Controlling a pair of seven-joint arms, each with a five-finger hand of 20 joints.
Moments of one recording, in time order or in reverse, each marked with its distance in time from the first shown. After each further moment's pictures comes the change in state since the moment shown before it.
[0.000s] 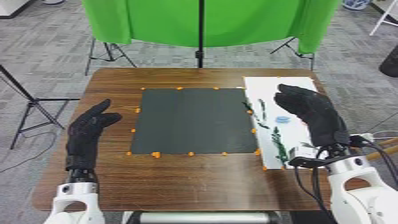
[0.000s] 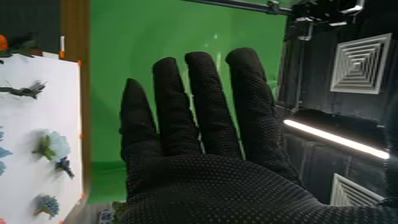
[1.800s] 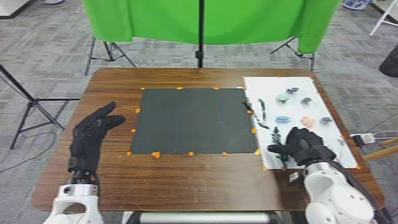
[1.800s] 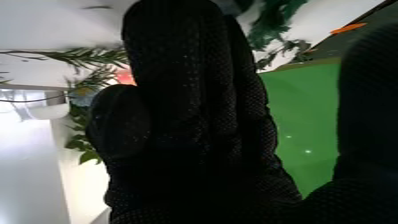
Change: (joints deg) left arm 0.9 -0.1 -0.7 -0.3 0.9 -2.8 -2.2; right arm -1.5 16.1 -16.9 3.5 -69.2 7.9 23.1
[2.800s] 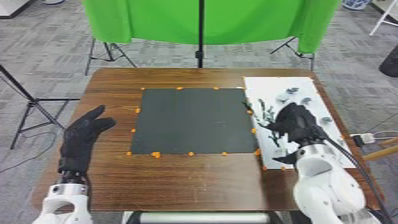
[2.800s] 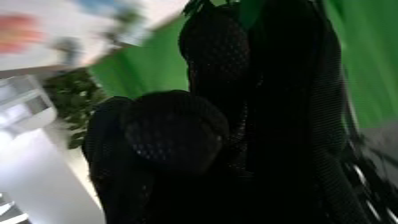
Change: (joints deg) left arm 0.1 4.1 -2.1 2.9 -8.0 1.0 -1.3; right arm 9.2 0.4 -5.4 -0.1 13.0 11.6 0.7
